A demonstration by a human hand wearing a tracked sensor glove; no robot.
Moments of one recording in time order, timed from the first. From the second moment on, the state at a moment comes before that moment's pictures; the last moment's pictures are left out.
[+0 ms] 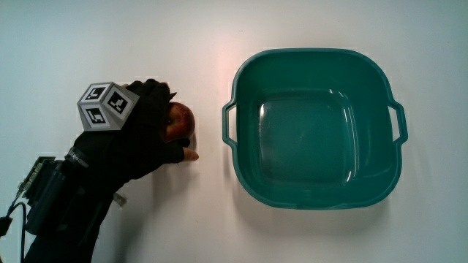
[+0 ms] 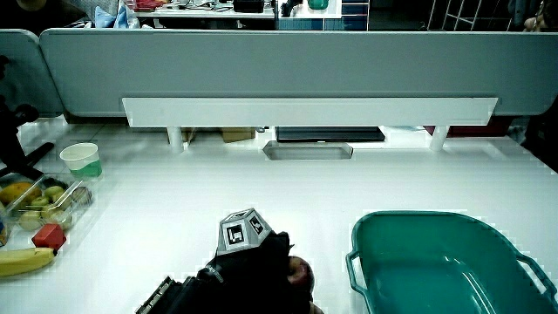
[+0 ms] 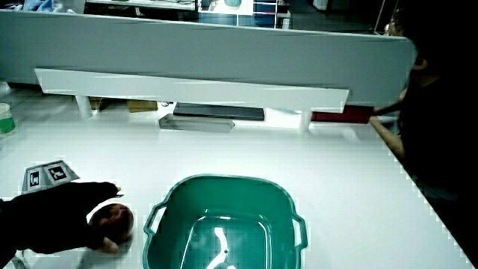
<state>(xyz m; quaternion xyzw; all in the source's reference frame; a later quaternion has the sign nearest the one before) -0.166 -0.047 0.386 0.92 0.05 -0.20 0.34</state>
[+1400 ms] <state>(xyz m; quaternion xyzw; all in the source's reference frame) -0.157 -0.043 0.355 0.94 0.10 -0.22 0.25</state>
